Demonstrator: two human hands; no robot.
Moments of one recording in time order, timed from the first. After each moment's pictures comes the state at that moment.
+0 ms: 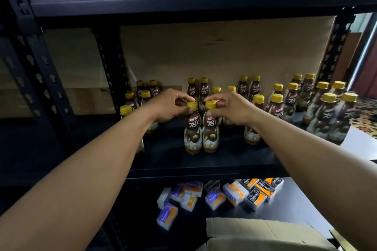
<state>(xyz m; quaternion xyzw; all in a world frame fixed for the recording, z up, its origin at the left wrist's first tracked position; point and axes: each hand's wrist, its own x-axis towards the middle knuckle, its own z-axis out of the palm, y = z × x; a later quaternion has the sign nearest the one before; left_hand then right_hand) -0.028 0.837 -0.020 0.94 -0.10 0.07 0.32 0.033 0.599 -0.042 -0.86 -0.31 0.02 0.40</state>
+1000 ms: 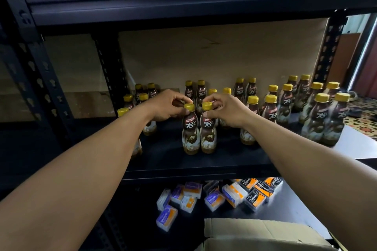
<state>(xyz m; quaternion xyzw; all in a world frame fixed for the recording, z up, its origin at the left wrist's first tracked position) -0.026 0.834 -0.012 0.94 -0.10 0.03 0.33 0.031 0.596 -0.050 -0.85 -0.30 -0.01 0.43</state>
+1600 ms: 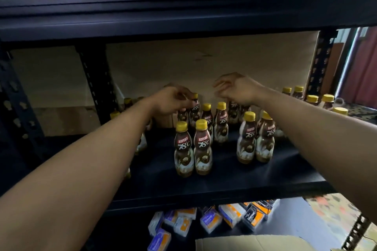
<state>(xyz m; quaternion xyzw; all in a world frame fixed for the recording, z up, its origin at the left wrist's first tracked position) 0.019 0.811 0.038 0.94 -0.14 0.05 0.30 0.084 0.566 0.041 -0.90 -0.28 -0.07 0.32</state>
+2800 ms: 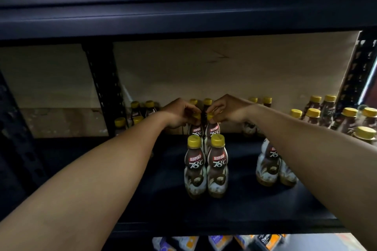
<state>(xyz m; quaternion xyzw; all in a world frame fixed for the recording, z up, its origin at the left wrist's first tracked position) 0.103 0.848 -0.009 0.94 -0.09 0.04 0.31 0.158 0.629 0.005 -0.90 -0.32 0.07 0.29</state>
